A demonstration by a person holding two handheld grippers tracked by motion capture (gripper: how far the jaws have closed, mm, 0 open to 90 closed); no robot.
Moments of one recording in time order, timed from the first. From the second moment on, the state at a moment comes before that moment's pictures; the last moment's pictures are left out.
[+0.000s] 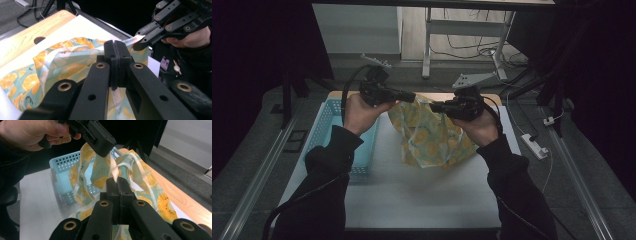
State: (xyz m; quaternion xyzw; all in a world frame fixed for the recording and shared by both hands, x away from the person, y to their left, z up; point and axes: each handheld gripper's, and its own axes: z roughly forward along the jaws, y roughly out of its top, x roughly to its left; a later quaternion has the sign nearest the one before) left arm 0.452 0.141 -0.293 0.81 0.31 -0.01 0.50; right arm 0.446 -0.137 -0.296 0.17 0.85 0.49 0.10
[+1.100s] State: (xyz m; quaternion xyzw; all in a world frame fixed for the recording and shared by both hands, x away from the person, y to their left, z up) left arm 0.471 0.146 -0.208 0.77 0.32 0.04 0.54; right arm 0.450 -0.130 -0.206 0.17 0.82 0.52 0.16
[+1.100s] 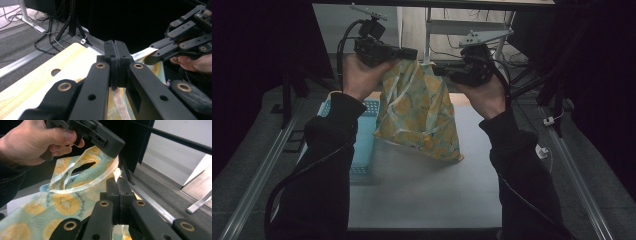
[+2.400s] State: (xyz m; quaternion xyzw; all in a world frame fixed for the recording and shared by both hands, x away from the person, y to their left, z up) left arm 0.486 0.135 -0.269 0.79 0.31 0.07 0.53; right arm 0.479 -0.145 -0.264 0.21 0.82 0.51 0.14
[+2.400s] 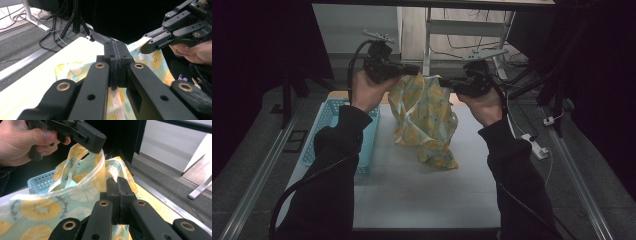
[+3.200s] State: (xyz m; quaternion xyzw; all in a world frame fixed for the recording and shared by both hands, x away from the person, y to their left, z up) left arm 0.493 0.117 -0.335 0.82 0.29 0.08 0.48; right arm 0.498 -0.149 -0.323 0.25 0.83 0.48 0.11
